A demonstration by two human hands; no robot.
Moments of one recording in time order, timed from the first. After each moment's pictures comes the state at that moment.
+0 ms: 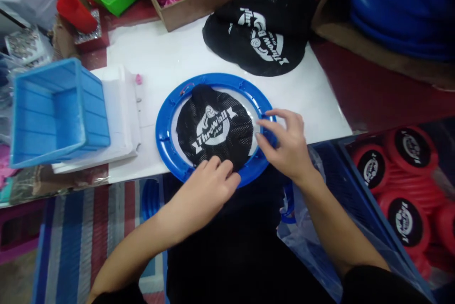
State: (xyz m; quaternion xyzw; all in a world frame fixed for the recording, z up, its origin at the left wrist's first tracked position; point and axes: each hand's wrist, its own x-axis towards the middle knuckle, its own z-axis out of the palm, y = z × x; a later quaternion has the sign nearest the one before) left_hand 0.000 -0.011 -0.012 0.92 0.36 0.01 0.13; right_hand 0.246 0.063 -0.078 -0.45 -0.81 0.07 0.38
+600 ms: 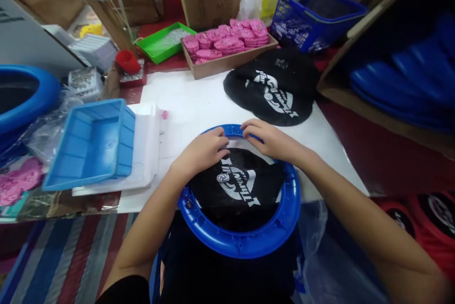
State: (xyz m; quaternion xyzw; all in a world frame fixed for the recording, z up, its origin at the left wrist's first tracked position) left_hand -0.041 0.149 -0.036 0.86 0.48 0.08 0.17; right_hand 0.209 0.219 -0.059 -0.24 -0.92 0.21 0.21
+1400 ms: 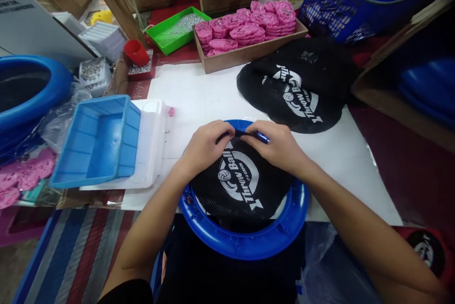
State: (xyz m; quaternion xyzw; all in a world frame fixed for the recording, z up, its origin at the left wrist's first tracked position) left_hand -0.050 0.156 -0.047 0.76 0.52 0.34 0.18; right_hand 0.174 0.212 -0.050 -0.29 -0.86 0.26 0.34
